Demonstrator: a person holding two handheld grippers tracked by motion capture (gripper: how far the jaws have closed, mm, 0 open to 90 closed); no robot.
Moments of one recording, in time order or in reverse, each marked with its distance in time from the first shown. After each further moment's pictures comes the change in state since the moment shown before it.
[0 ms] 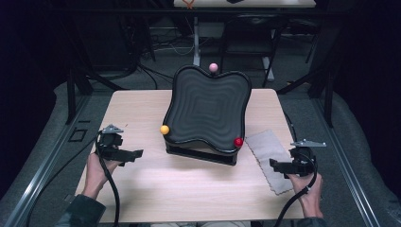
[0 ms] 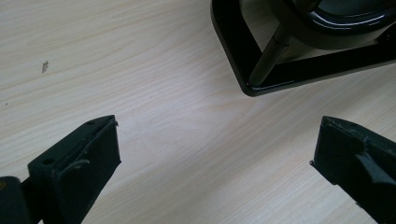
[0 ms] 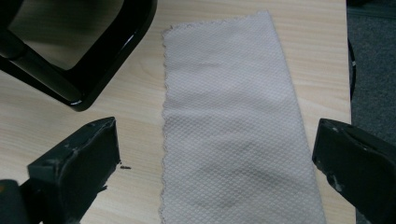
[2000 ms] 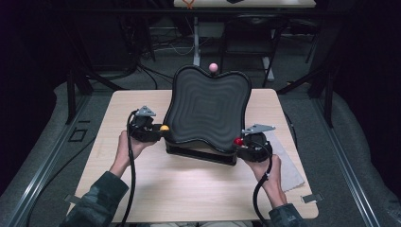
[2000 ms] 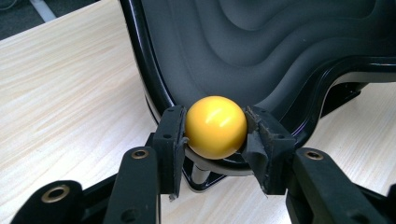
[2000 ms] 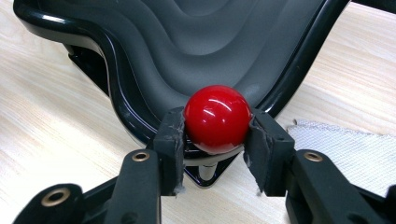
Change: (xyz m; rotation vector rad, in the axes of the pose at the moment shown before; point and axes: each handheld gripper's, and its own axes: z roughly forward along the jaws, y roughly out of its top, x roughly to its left) left arm -0.049 0.075 0.044 -0.076 -0.128 0.184; right arm 0.122 0.061 0.014 -0.062 0.115 -0.261
